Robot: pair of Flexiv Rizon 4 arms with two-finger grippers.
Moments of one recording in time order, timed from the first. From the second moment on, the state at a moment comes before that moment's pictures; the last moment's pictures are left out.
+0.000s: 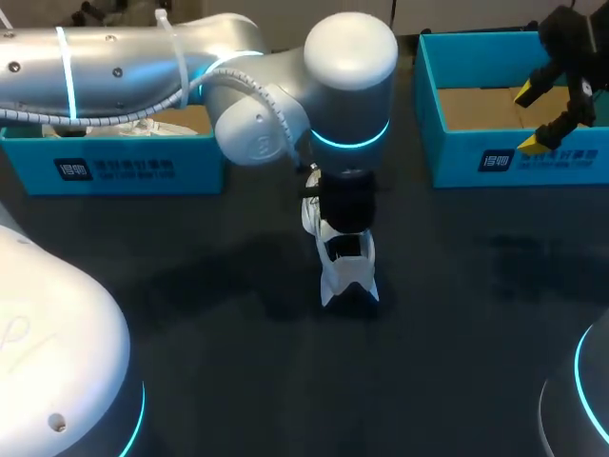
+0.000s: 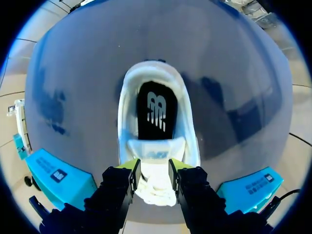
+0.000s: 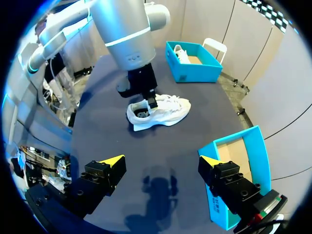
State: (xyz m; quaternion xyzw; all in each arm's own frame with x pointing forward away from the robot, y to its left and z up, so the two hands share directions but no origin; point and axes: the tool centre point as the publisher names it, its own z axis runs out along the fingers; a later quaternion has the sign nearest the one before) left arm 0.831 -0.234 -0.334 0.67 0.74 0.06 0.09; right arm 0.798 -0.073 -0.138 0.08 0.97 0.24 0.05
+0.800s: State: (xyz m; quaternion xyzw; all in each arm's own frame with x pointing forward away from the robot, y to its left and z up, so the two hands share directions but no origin) left arm 0.832 -0.234 -0.347 0.63 0.77 0.06 0.06; right arm 0.798 -0.073 -0.138 0.08 0.97 0.24 0.05
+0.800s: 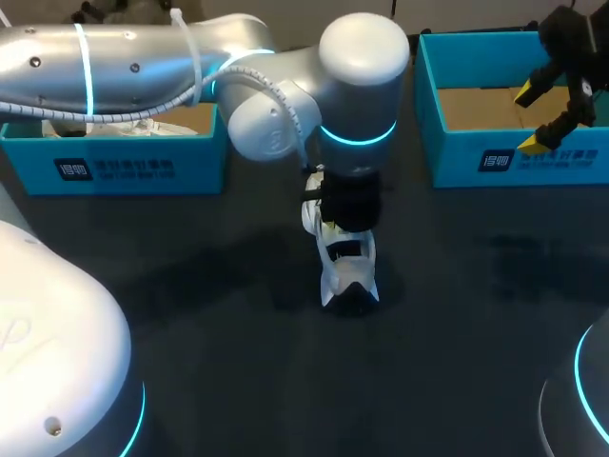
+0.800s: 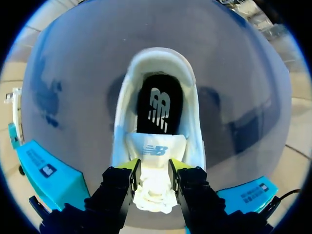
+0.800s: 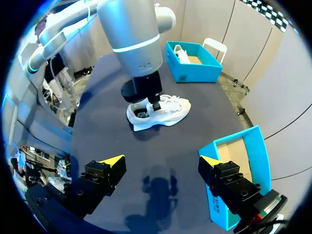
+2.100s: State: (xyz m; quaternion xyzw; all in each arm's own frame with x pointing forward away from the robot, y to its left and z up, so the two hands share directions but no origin) left arm 0.789 -0.192 -0.276 0.35 0.94 -0.01 0.02; right arm 0.798 -0.073 -0.138 0.08 0.97 0.24 0.05
